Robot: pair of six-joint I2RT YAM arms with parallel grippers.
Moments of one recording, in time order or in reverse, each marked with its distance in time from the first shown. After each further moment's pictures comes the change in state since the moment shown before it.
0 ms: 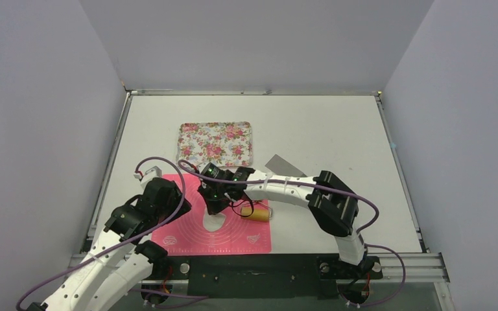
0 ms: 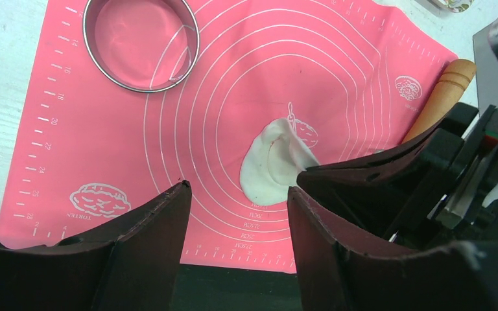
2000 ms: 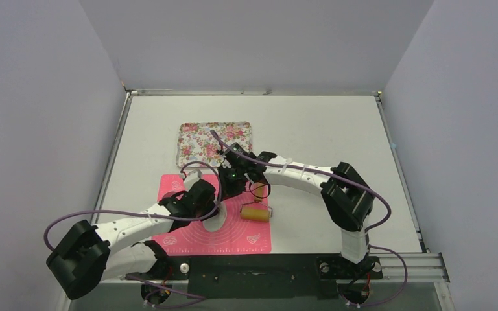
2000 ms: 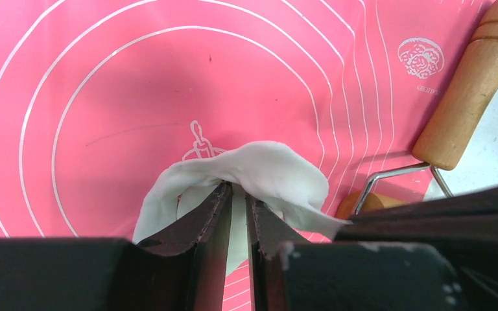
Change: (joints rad) left arm -0.243 0.506 -0.208 0.685 0.007 -0.117; right arm -0.191 -0.080 -0.120 0.078 -0.211 0.205
